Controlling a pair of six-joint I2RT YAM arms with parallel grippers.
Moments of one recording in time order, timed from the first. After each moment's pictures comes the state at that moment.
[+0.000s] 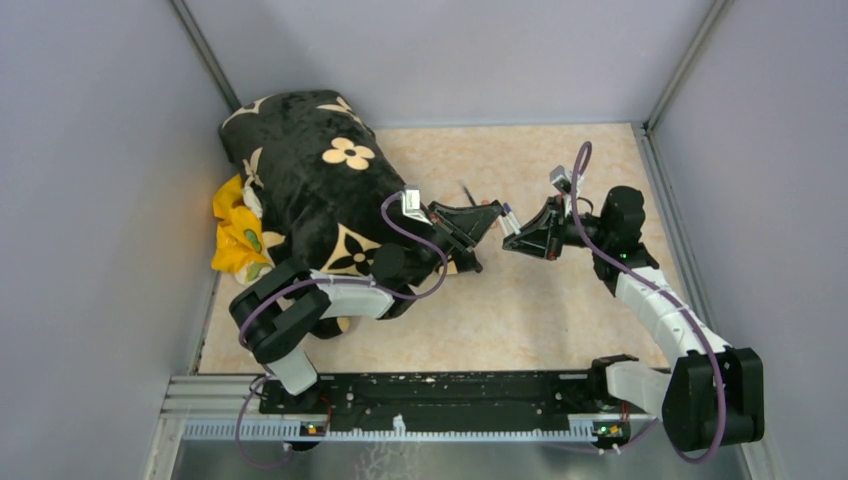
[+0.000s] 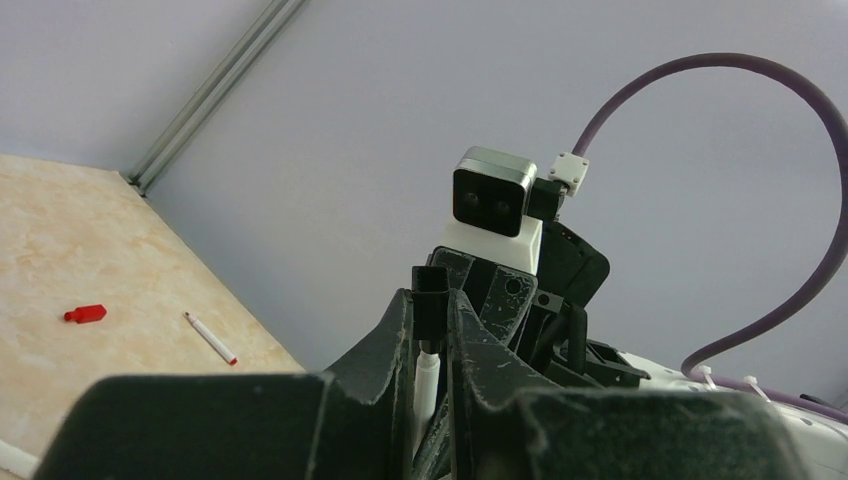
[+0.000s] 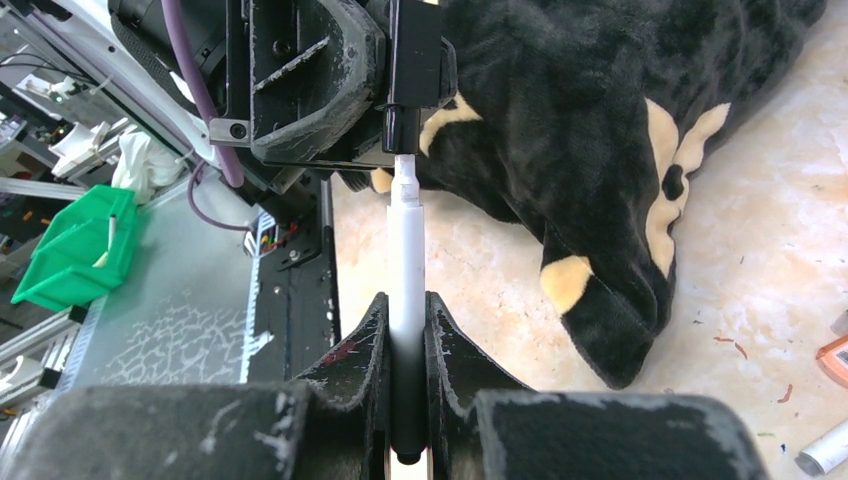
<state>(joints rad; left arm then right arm) -0.94 1.67 0.71 1.50 -0.07 -0.86 0.14 1.10 0.66 0.33 -1.26 0.31</state>
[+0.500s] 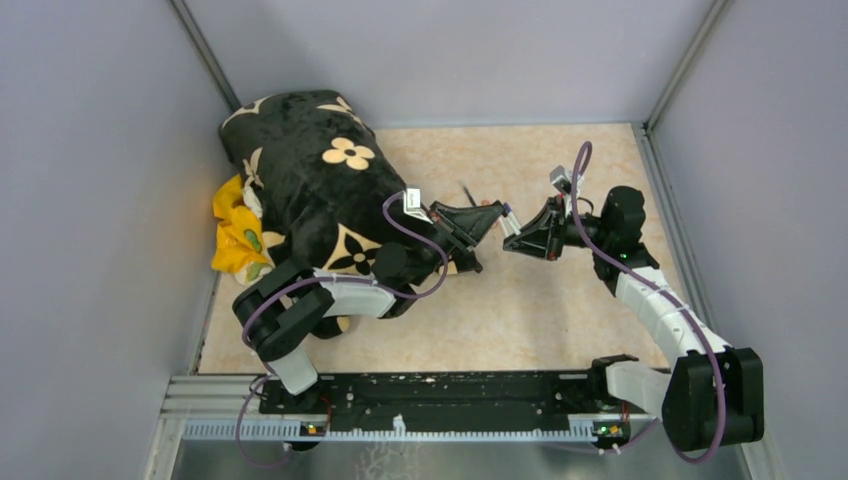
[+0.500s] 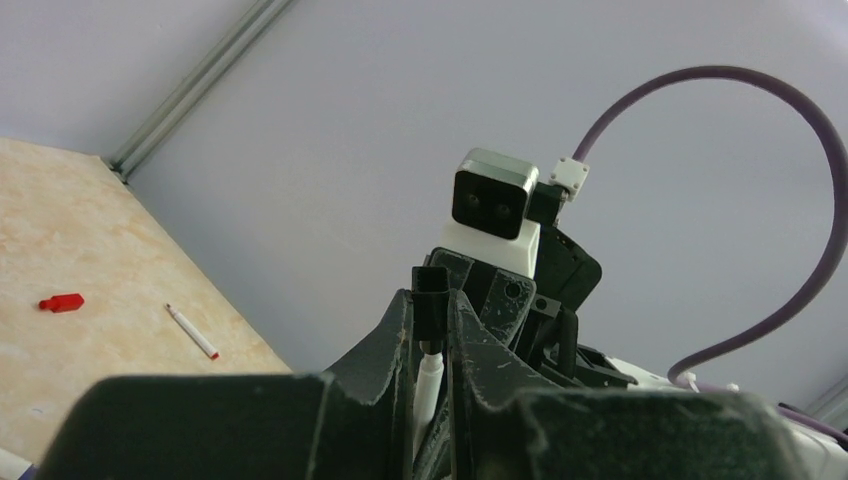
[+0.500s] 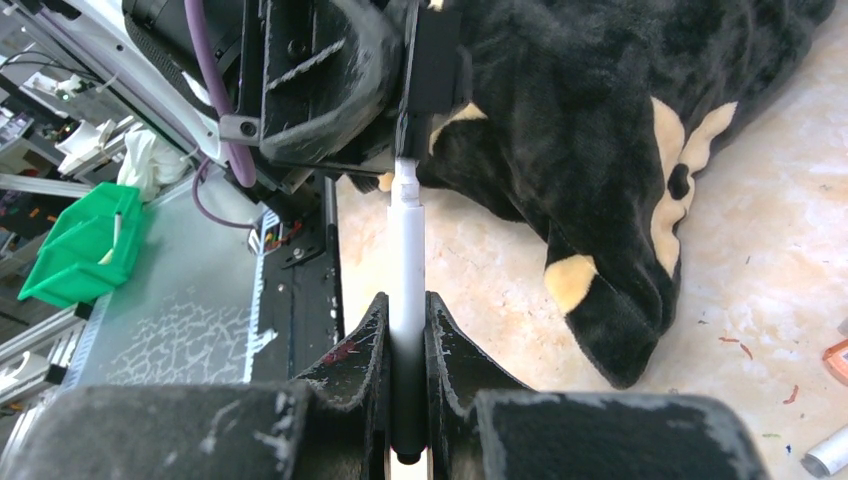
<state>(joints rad) -0.94 1.69 0.71 1.51 -0.07 -0.92 0.13 1.10 0.66 0.33 -1.28 0.32</state>
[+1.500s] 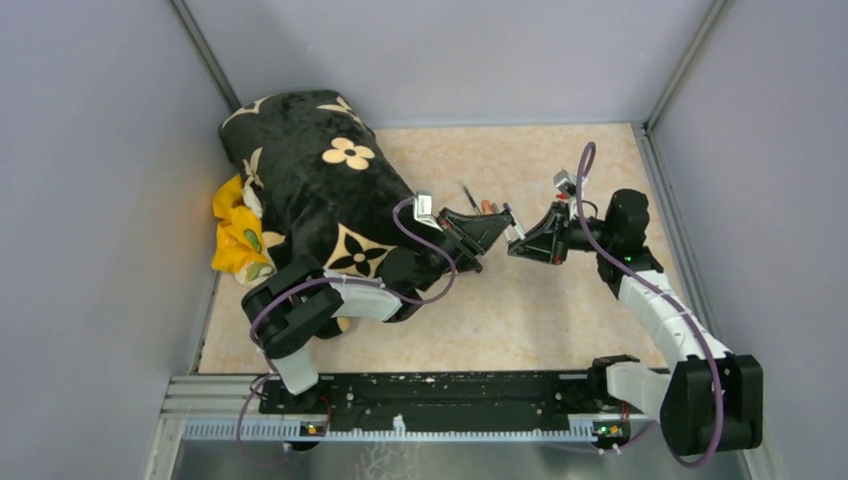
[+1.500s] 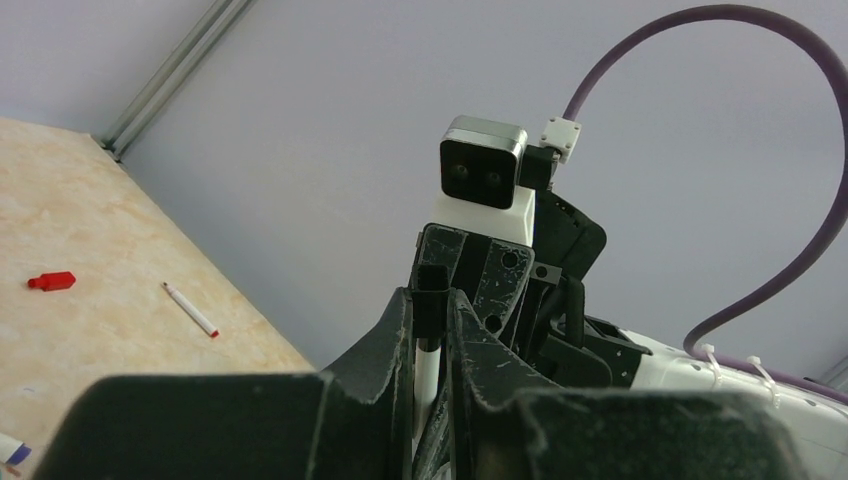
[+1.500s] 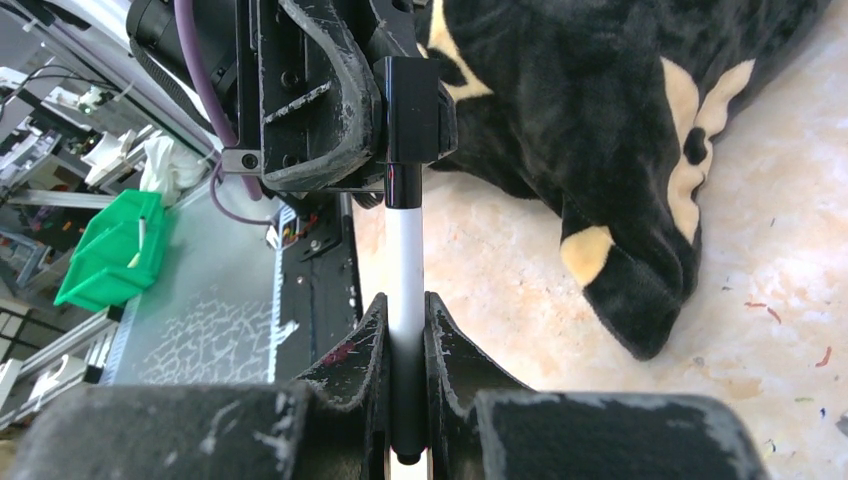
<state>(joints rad) -0.98 1.73 0.72 1.52 -0.05 -0.88 0.11 1.08 0.65 0.27 -1.29 0.33</state>
